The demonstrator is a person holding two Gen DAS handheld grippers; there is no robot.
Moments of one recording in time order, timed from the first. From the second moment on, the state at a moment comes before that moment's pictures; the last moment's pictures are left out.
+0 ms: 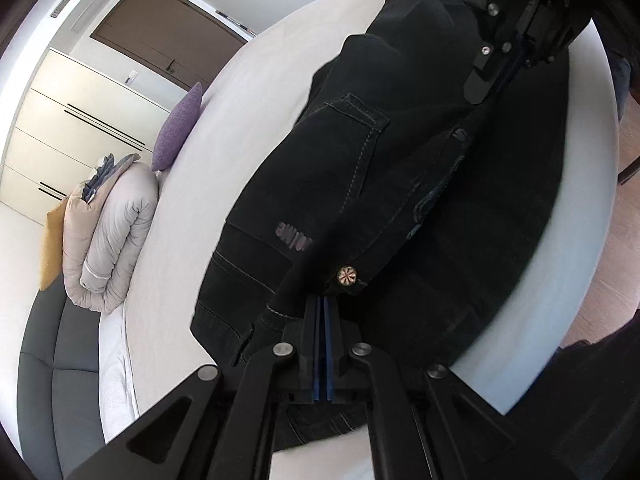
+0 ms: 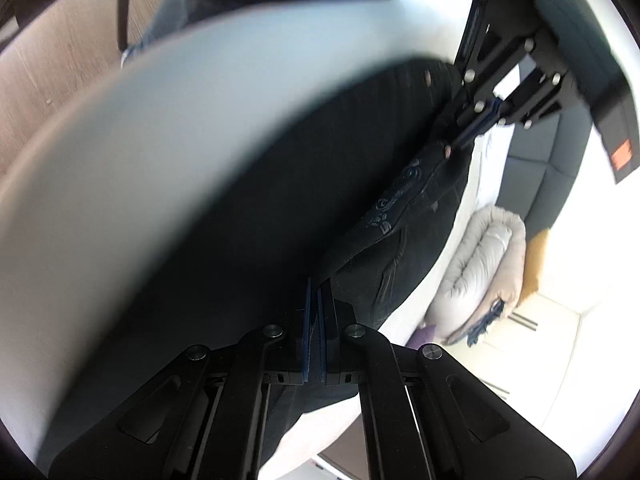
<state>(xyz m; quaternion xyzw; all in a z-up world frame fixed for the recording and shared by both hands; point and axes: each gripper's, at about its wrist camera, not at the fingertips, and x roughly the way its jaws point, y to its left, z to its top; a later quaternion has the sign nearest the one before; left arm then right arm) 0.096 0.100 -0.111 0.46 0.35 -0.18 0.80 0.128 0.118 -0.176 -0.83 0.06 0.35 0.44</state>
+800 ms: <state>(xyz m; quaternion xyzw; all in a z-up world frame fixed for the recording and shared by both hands) 0.071 0.139 -0.138 0.44 0.38 -0.15 0.80 0.078 0.146 -0.181 -0.78 0.09 0.37 0.49</state>
